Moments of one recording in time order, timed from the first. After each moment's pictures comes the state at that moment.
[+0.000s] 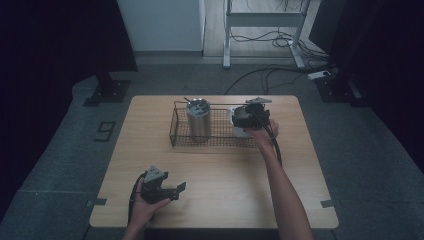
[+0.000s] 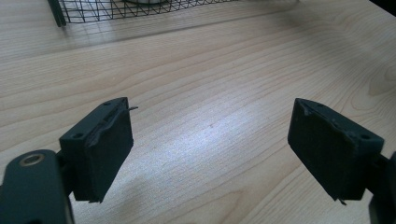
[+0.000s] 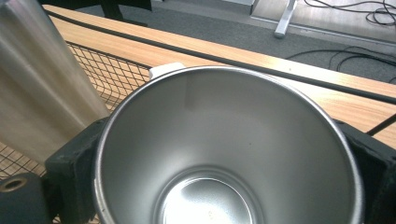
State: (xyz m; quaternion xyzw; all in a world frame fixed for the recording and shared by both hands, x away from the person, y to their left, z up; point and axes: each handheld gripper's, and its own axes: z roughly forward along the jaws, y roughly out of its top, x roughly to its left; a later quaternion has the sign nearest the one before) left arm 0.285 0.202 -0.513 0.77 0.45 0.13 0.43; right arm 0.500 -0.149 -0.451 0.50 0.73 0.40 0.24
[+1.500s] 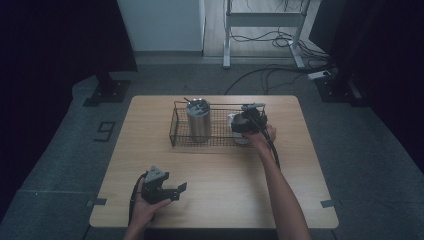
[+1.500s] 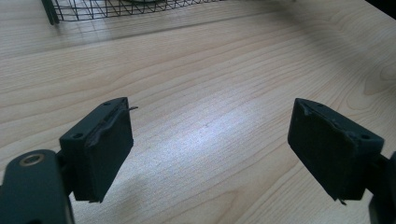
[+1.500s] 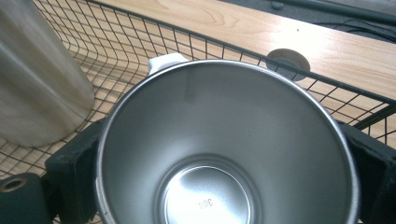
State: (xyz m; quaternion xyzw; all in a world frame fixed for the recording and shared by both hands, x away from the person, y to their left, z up) left arm 0.285 0.199 -0.514 0.77 0.45 0.12 0.43; right arm 0.508 -0.142 -0.481 0.51 0.75 0.34 0.23
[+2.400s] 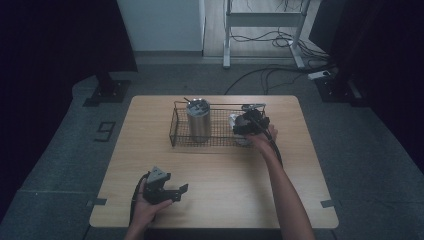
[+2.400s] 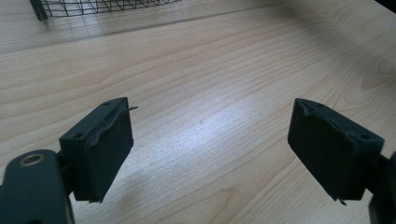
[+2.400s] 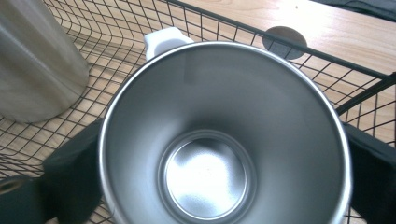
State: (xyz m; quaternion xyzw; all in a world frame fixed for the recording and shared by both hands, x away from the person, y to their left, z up) left arm 0.285 0.196 -0.516 0.78 0.45 0.12 0.43; right arm 0.502 -0.146 -0.478 0.52 0.77 0.31 0.22
